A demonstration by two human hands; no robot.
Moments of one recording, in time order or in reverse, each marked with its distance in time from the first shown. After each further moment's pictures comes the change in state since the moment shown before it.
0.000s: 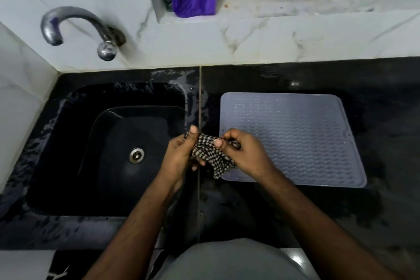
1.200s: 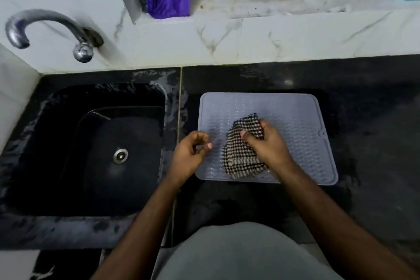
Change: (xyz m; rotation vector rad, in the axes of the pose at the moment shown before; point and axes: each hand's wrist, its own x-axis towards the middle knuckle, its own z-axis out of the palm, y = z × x) left_hand 0.019 -0.033 0.068 0.487 -0.001 0.219; right_hand -0.008 0.048 -0.096 0.113 0.213 0.238
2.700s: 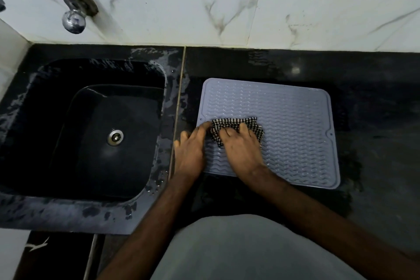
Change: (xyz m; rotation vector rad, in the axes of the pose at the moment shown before) left_hand 0.001 -0.024 0.034 0.792 0.040 -0.072; right_hand 0.004 0.015 0.061 -1.251 -0.175 -0.446
